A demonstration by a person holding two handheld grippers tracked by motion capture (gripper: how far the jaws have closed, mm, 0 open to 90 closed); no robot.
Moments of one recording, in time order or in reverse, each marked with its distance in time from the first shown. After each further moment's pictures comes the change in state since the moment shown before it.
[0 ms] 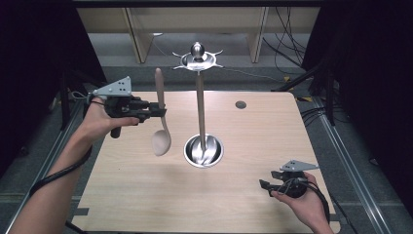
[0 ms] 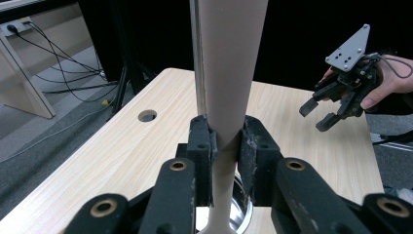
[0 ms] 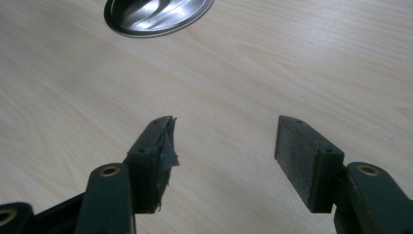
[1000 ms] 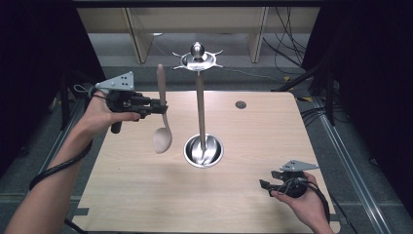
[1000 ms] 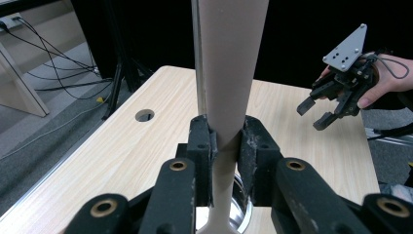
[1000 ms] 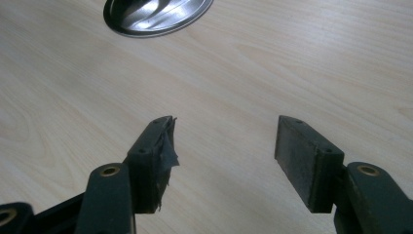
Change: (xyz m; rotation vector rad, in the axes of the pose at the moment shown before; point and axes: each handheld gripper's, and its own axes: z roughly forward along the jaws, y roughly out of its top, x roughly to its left) left arm 0.007 0.011 0.003 0.032 -0.026 0.008; right arm 0.000 0.000 0.000 0.000 0.000 0.002
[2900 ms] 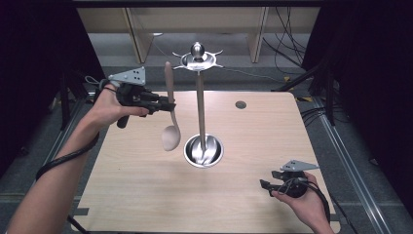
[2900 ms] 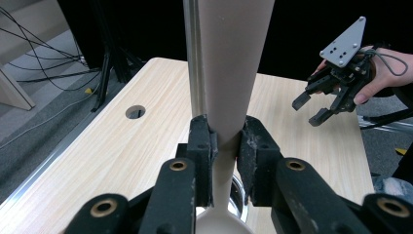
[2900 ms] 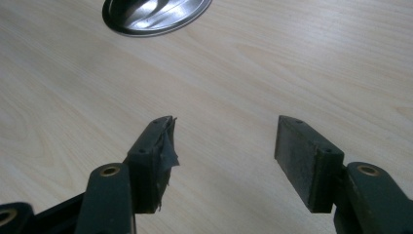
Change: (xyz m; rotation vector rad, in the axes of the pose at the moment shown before) left arm 0.004 0.017 0.019 0.058 -0.040 0.003; right arm 0.000 0.000 0.000 0.008 0.002 0.008
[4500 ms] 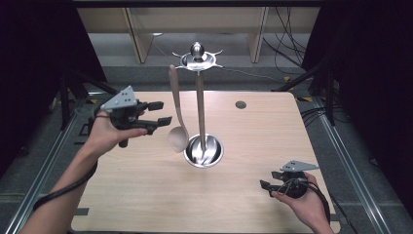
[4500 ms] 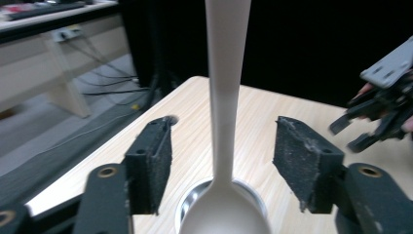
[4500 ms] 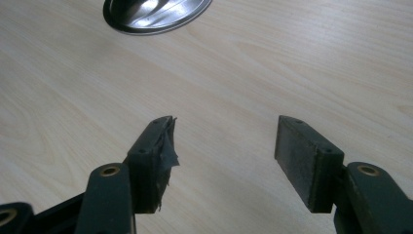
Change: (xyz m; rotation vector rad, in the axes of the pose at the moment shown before) left arm -0.040 -0.057 -0.006 -0.156 0.247 -0.067; right arm 0.000 -0.001 0.000 -0.001 -0.007 -0.011
